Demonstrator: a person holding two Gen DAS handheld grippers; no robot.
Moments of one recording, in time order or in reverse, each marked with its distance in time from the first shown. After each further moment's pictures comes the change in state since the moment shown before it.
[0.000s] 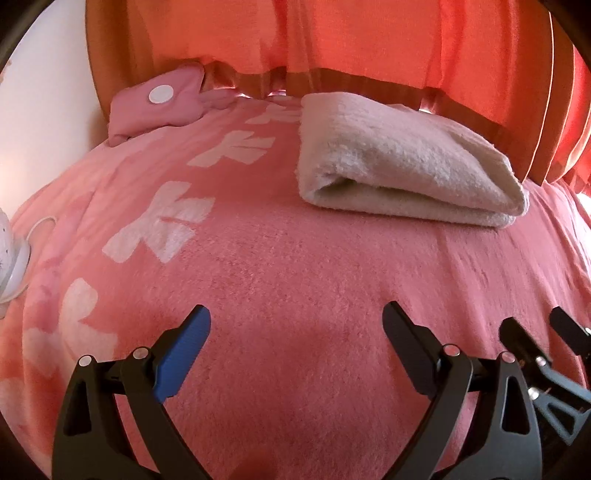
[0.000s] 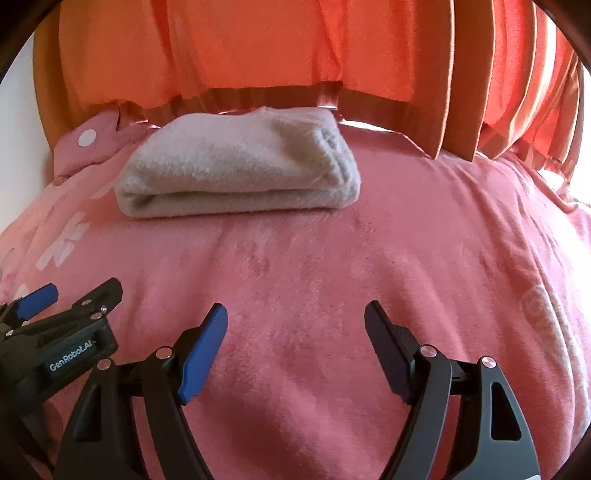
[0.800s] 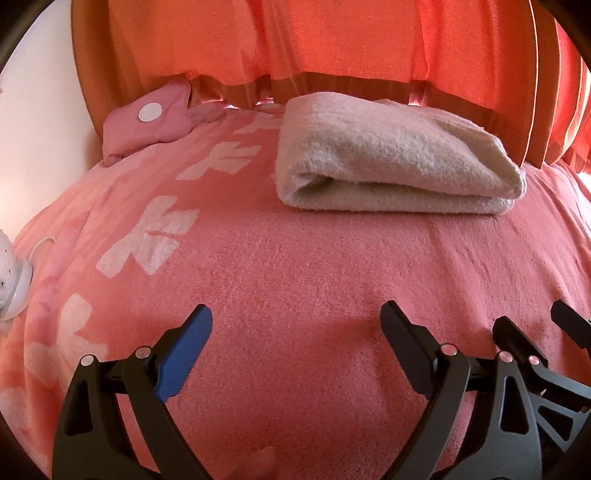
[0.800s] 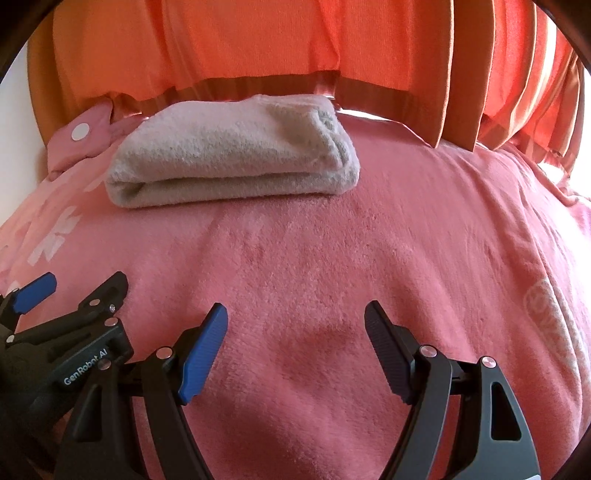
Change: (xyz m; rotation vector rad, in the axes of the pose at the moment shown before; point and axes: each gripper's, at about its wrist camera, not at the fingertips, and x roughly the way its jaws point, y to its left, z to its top) left arm 0.005 -0.017 -0.005 0.068 -0.036 0.038; right arm 0.011 -0.004 -0.005 0.009 0.020 -0.020
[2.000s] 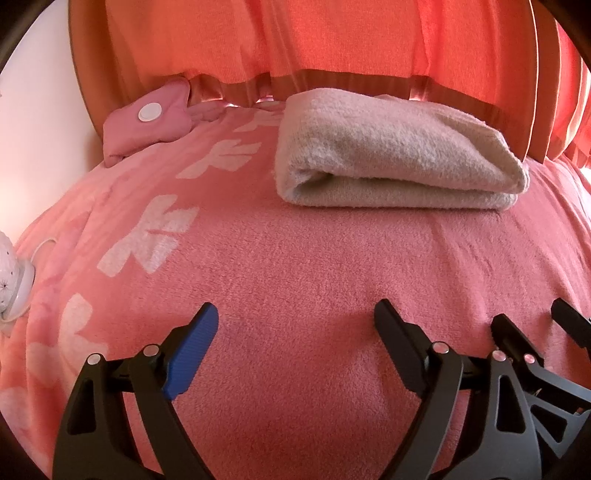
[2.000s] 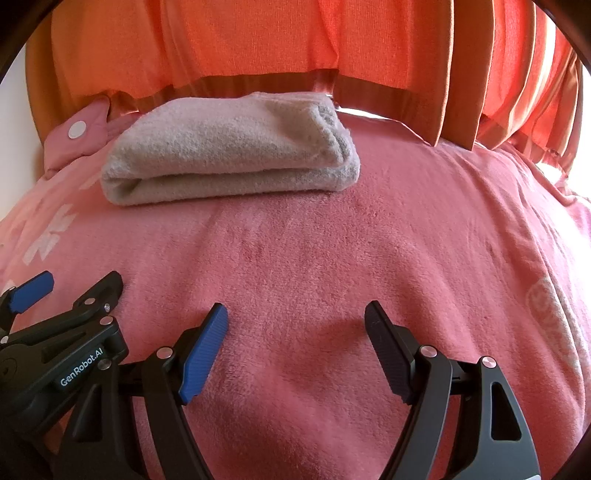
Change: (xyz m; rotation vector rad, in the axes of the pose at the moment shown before) left arm 0.002 0.000 0.001 0.019 0.011 0.006; right arm 0.004 0.003 -0.002 0.001 0.003 -0.015
